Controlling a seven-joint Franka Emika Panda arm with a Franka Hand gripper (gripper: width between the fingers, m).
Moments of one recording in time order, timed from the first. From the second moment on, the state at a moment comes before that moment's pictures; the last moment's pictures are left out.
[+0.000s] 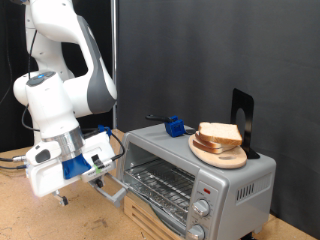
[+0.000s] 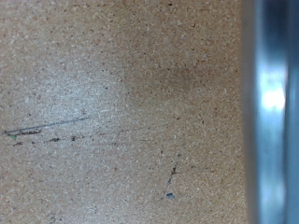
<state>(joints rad) 0.56 0.02 -0.77 -2.56 0.63 2.69 0.12</state>
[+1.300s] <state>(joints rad) 0.54 -0.08 -0.77 -2.55 0.62 2.55 0.01</state>
